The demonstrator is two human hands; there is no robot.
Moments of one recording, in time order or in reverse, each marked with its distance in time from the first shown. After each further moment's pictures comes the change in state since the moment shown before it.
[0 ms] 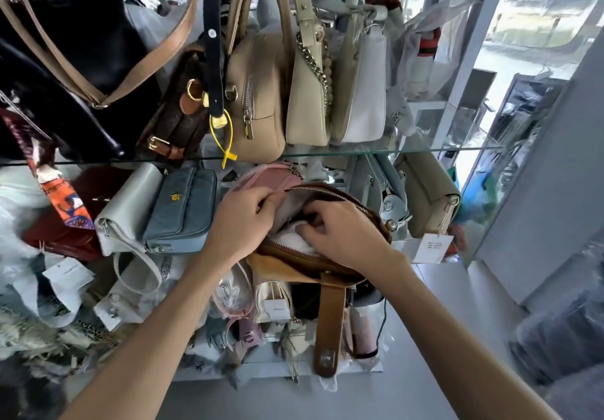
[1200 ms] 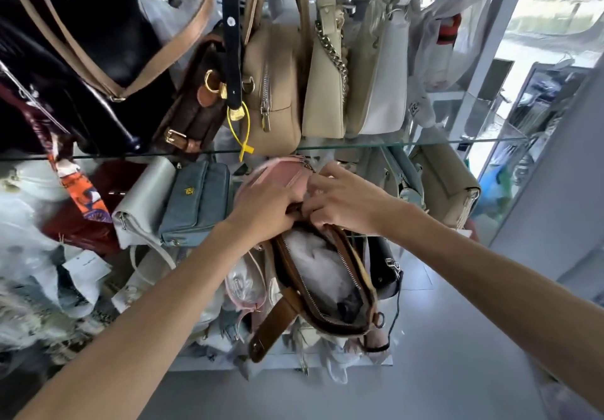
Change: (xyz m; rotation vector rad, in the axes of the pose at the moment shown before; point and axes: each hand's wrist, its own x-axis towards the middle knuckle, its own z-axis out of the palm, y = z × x) left_hand 0.027 -0.004 0.002 0.543 -0.442 0.122; right_hand 0.049 0.014 -0.013 -0.663 -0.025 -0.918
